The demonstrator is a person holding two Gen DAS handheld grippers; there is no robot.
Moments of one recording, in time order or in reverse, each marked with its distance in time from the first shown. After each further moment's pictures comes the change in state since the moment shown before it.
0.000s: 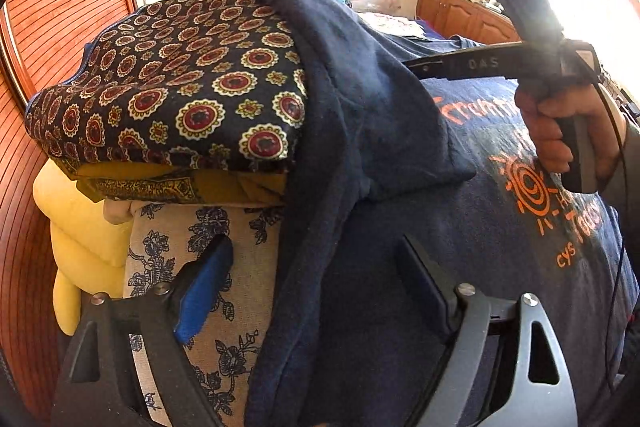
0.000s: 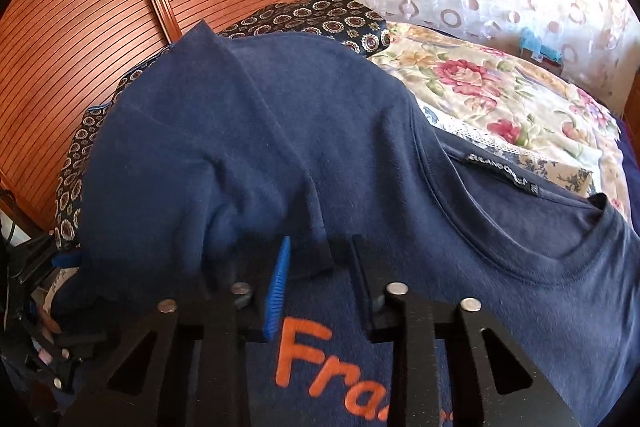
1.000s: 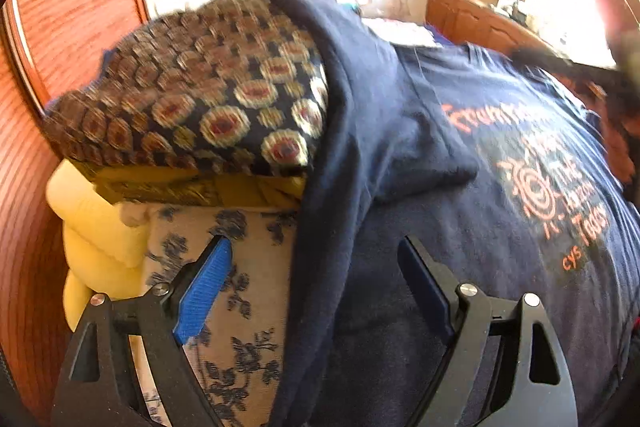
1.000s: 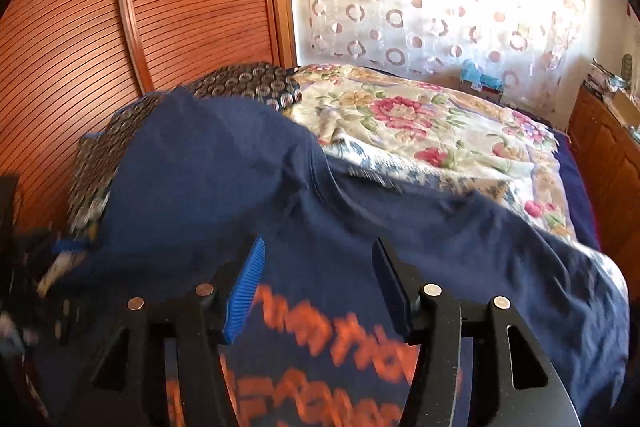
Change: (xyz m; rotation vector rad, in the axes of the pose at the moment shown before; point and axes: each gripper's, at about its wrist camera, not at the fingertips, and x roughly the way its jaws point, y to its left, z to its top) left arm -0.012 0.003 0.002 -0.005 -0.055 0.056; right arm -0.096 -0.023 -0.049 0.017 -0.156 -0.192
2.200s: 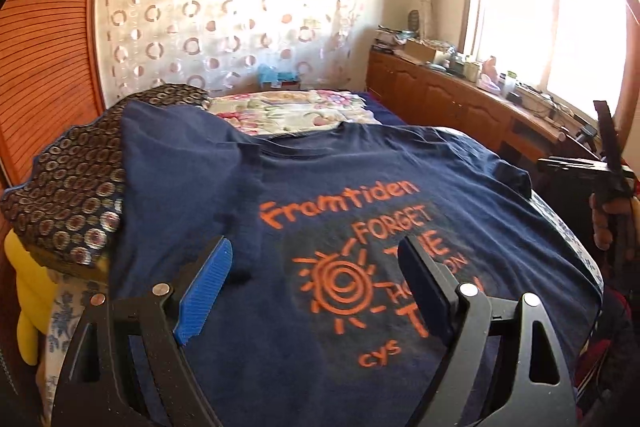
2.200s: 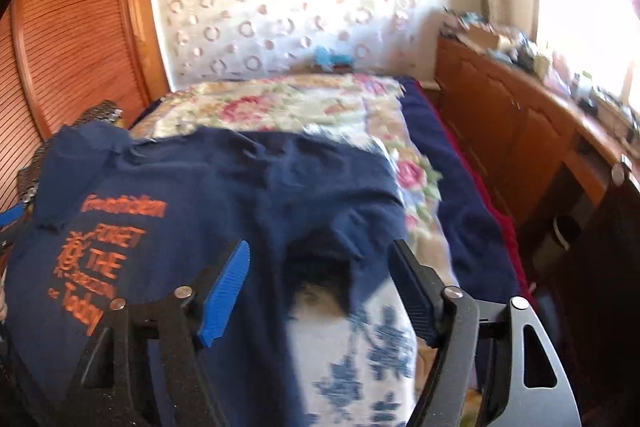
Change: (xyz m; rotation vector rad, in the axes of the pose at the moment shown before) left arm -0.054 -0.130 0.023 0.039 -0.236 -0.191; right arm -0.216 -0.047 -0.139 0.314 -0.020 -0.359
